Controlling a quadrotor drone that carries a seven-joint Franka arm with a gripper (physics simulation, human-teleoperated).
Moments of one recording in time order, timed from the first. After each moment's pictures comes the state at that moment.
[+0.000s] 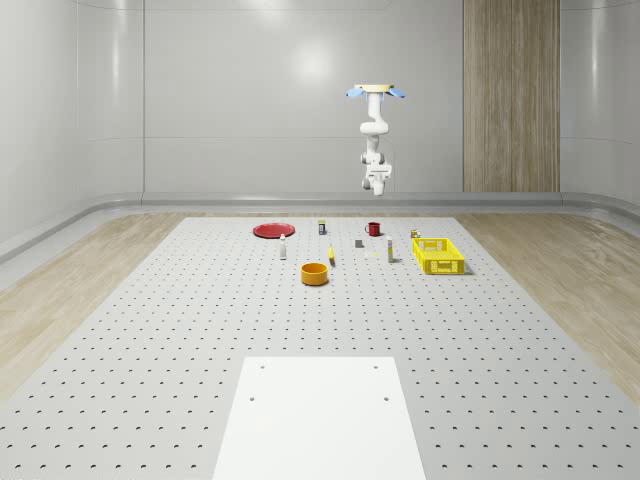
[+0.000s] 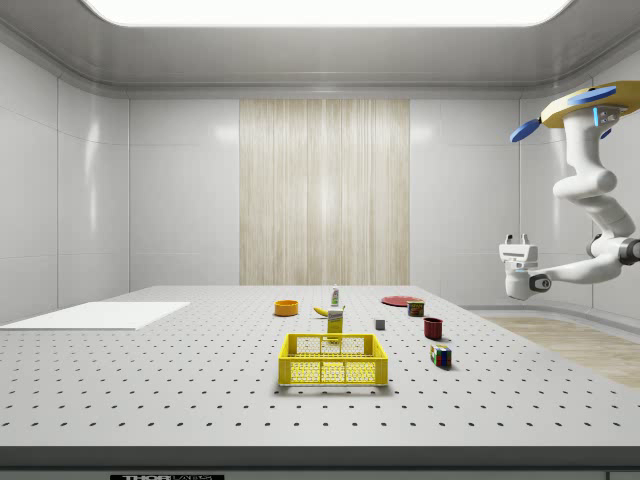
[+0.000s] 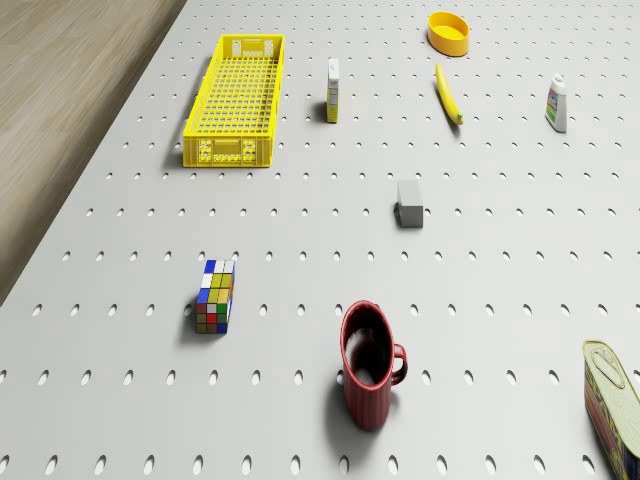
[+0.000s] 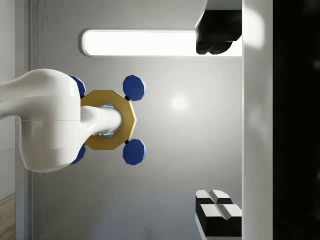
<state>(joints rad) 0.00 -0.72 0.00 -2.10 0.00 1.39 0.78</state>
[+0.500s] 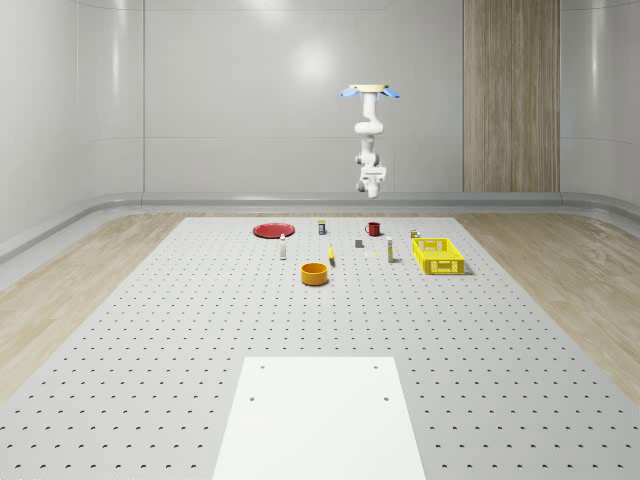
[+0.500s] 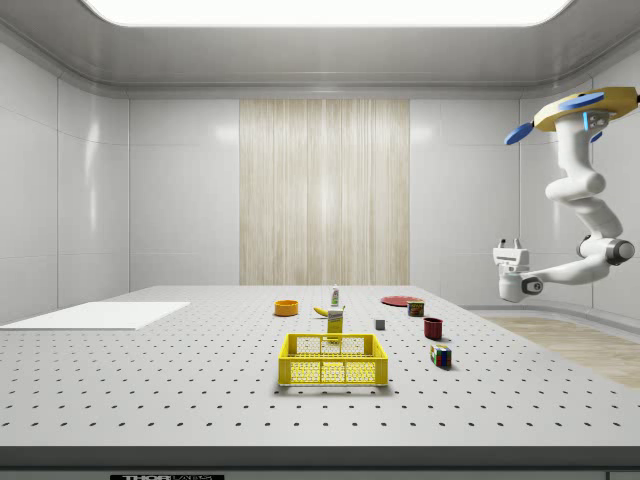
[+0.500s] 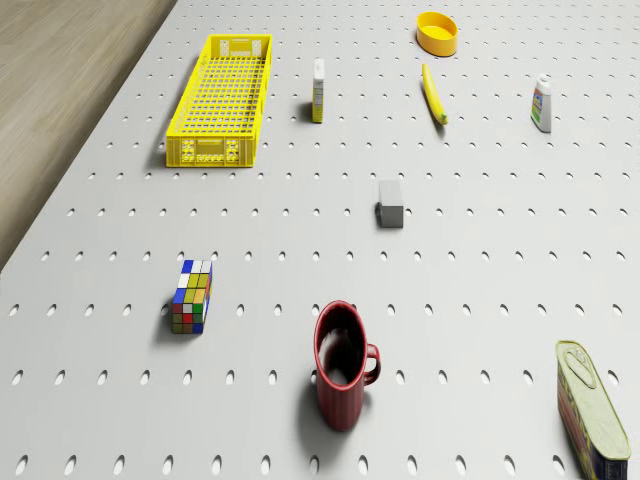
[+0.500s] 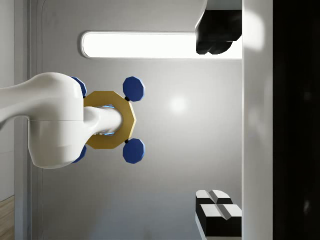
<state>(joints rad) -0.01 -0.70 0.00 -2.05 0.00 1.36 0.78</state>
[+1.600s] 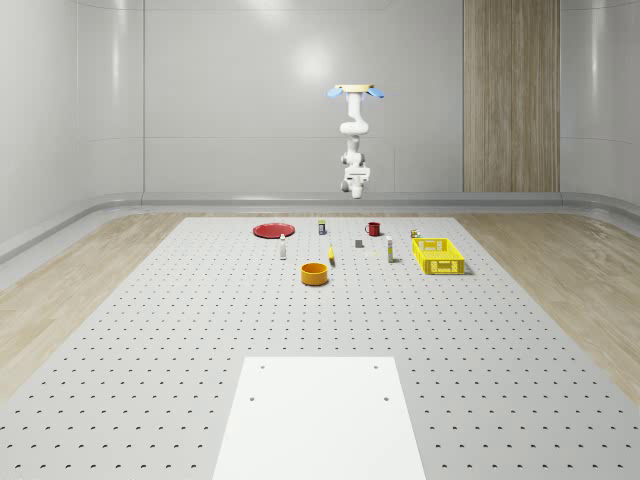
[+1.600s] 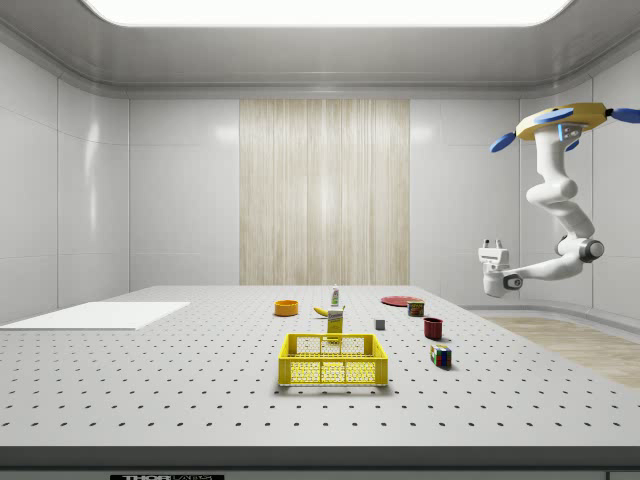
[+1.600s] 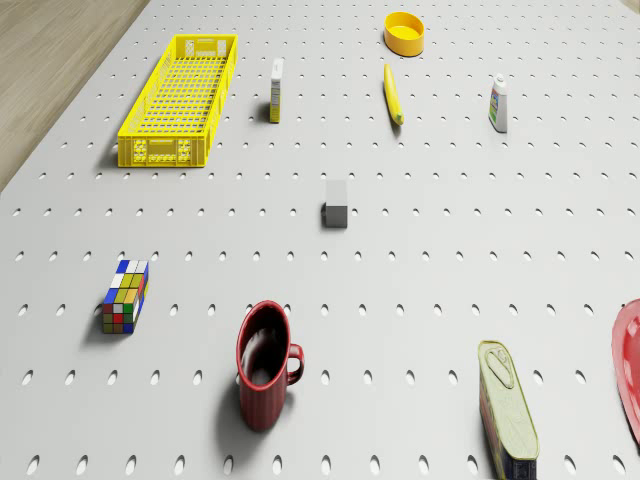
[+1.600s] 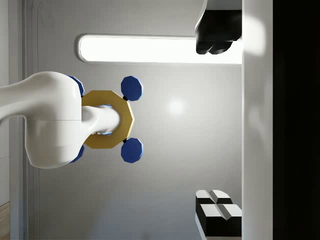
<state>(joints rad) -0.01 -0.71 0.01 -2.05 0.00 1.37 0.78</state>
